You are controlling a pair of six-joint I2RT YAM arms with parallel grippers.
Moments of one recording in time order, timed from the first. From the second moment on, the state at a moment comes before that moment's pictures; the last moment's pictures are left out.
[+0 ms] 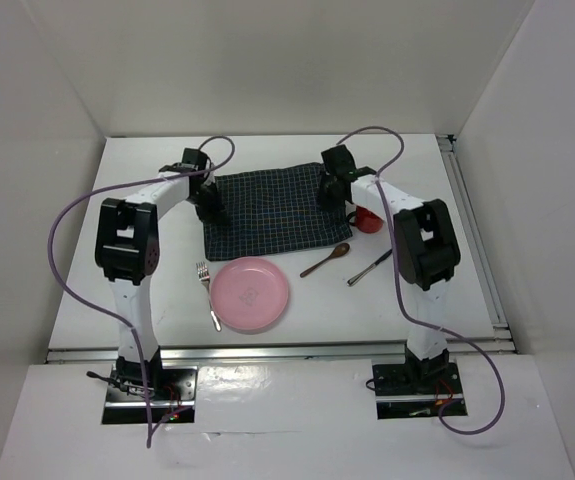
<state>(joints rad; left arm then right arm) -0.13 2.09 1.60 -0.63 0.29 -0.47 0.38 2.02 1.56 -0.40 0.03 0.50</state>
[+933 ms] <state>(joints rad) -0.03 2.09 1.68 -0.75 0.15 -0.38 0.54 2.01 1.47 -0.46 0.10 0.60</state>
